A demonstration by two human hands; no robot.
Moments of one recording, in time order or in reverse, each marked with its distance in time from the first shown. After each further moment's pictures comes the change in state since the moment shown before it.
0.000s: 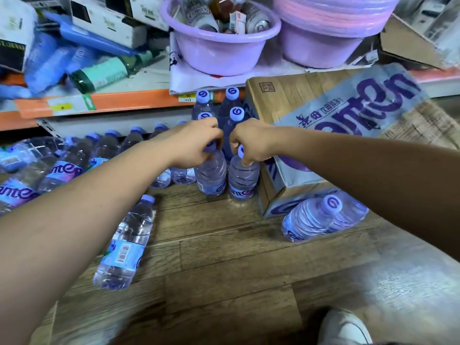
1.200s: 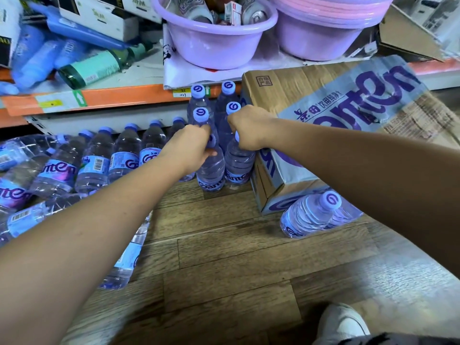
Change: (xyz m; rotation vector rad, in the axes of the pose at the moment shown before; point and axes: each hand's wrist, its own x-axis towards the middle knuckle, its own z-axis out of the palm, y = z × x) left_hand 0.008 0.009 0.031 -0.015 0.100 -0.314; right_hand 0.013 0.004 0.001 -0.107 0.125 0.163
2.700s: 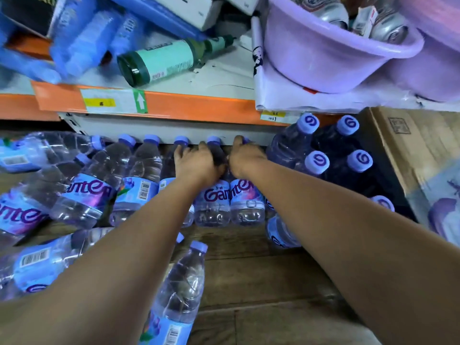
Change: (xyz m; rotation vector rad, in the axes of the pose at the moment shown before) left_hand 0.080 -0.188 0.076 -0.142 -0.066 -0.404; right_hand 0.224 -0.131 0.078 0.149 -0.171 0.299
